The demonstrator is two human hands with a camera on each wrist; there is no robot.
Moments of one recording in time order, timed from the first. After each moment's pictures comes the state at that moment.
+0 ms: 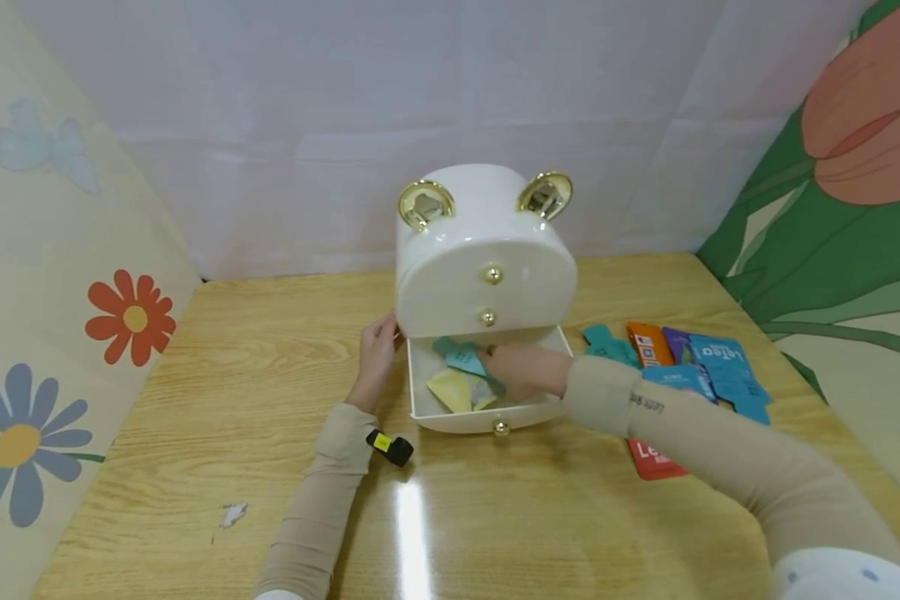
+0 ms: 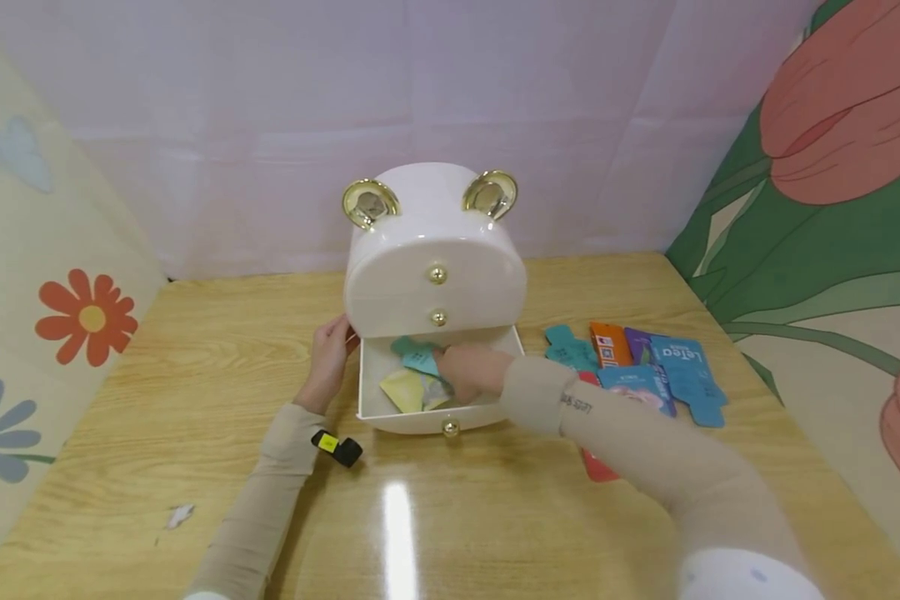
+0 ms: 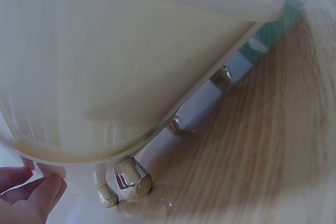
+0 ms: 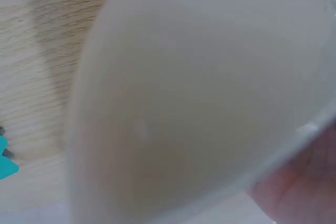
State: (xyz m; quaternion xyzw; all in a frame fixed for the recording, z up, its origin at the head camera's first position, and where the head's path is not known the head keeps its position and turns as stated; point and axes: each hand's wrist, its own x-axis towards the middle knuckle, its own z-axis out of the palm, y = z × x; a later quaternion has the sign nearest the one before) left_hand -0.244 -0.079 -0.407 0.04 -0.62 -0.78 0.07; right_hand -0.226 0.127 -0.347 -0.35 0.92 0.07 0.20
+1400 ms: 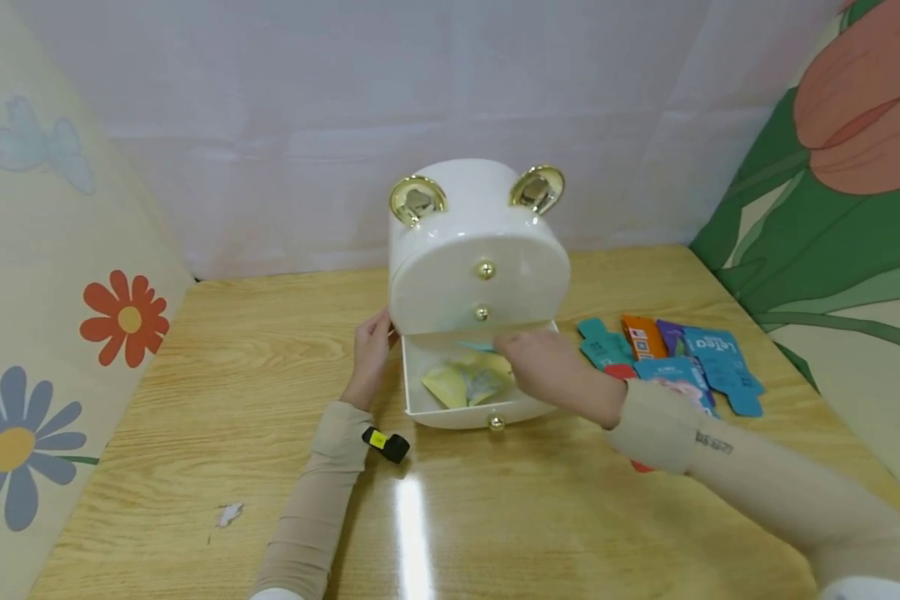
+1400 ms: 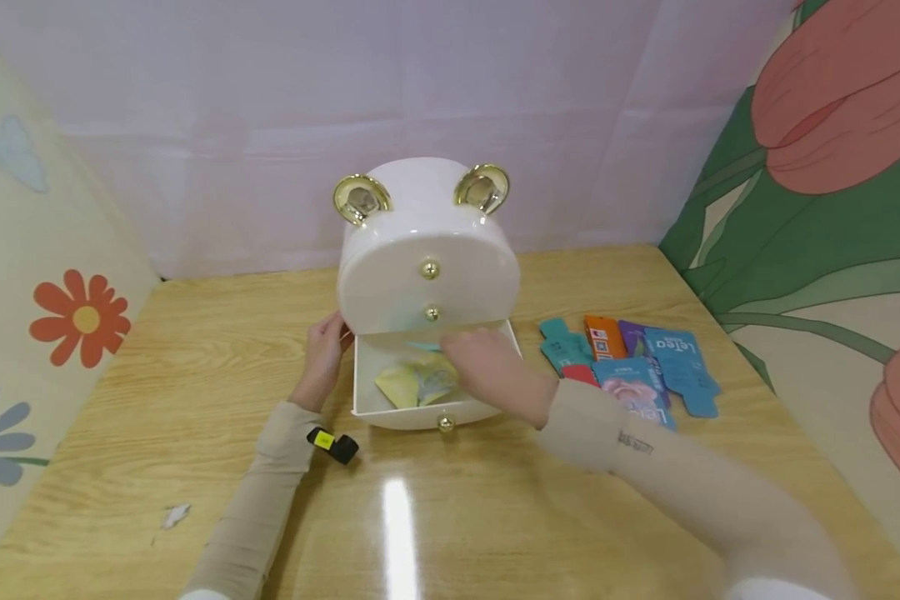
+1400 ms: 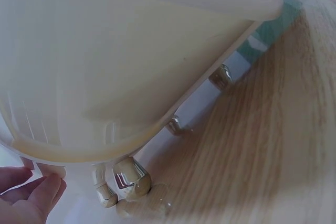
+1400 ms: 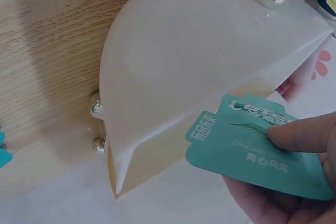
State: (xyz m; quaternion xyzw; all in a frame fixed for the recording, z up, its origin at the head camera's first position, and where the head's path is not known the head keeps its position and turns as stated) left_hand -0.246 -0.079 -0.408 0.04 -0.61 -0.79 0.07; right_hand -0.181 0.149 -0.317 -0.35 0.93 -0.02 -0.08
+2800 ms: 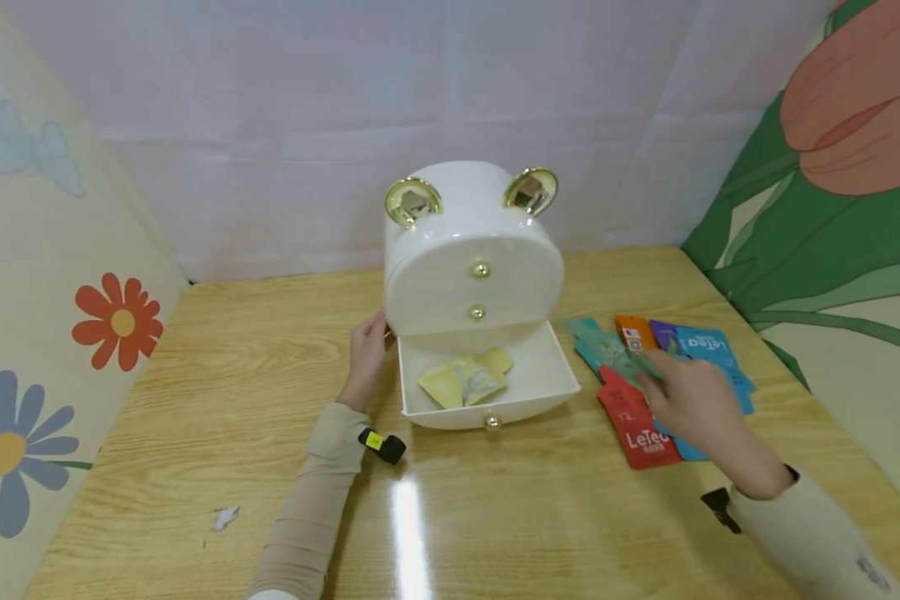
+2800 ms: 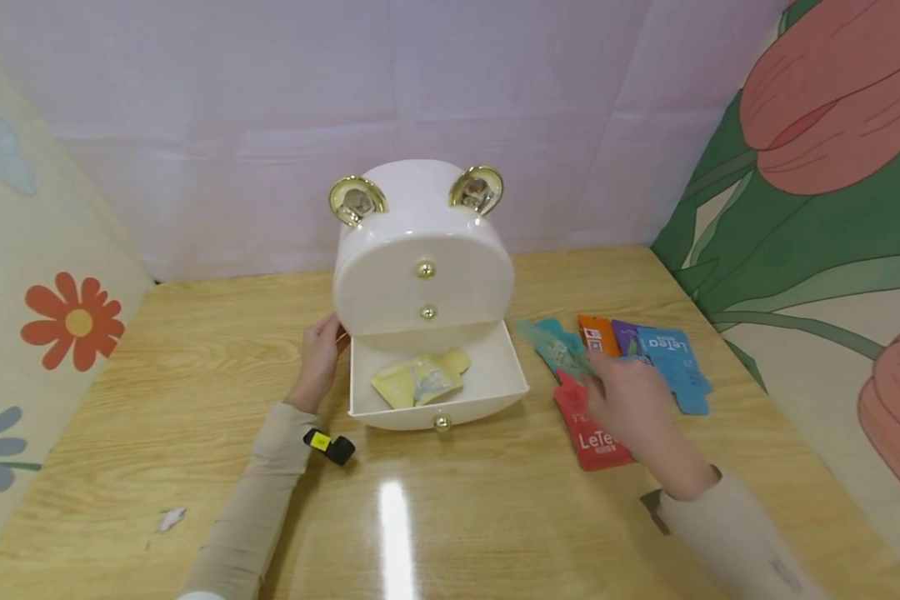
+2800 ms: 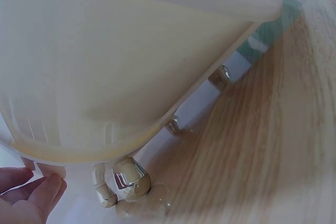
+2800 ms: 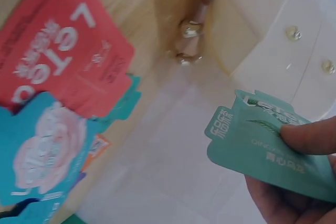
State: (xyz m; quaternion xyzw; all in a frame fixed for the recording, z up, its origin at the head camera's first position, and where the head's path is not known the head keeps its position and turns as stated) left_hand -0.243 -0.080 -0.407 0.04 -0.61 -0.78 0.07; right_hand -0.126 0.278 -0.330 -0.21 0.94 -0.13 -0.23
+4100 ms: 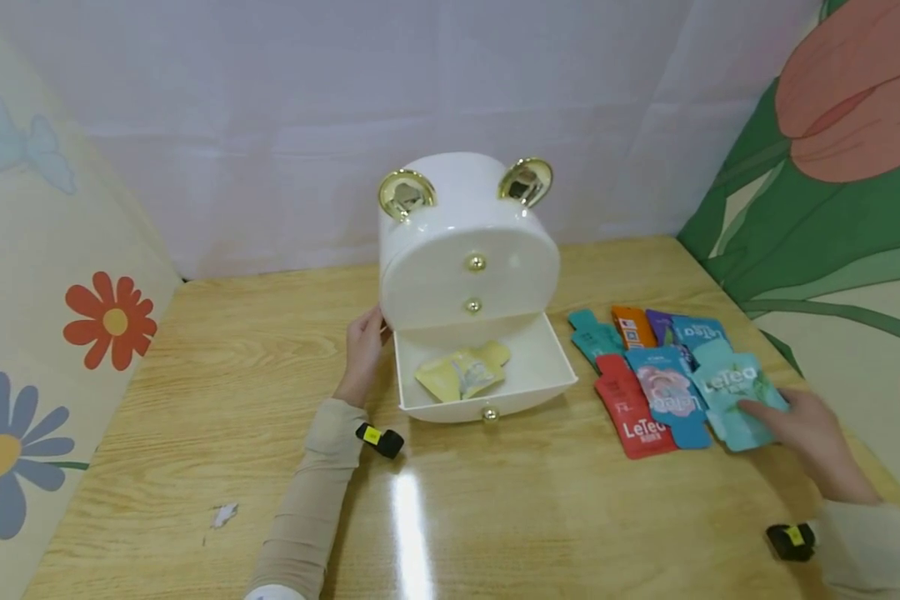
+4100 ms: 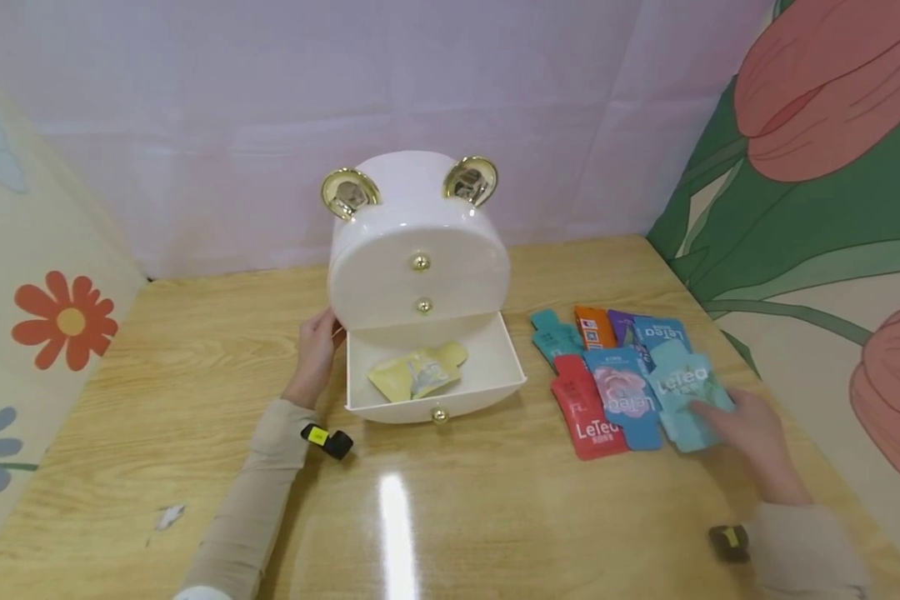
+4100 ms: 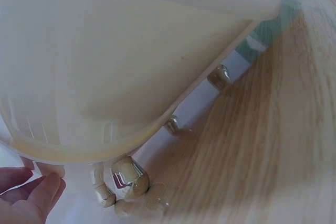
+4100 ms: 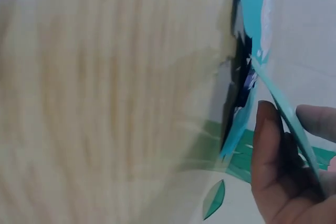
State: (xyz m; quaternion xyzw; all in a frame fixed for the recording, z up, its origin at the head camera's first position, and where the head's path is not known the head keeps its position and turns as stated) left_hand -0.241 -0.080 -0.405 0.04 -0.62 -0.78 0.06; right_hand -0.107 0.422 -0.380 0.12 0.95 -0.28 0.01
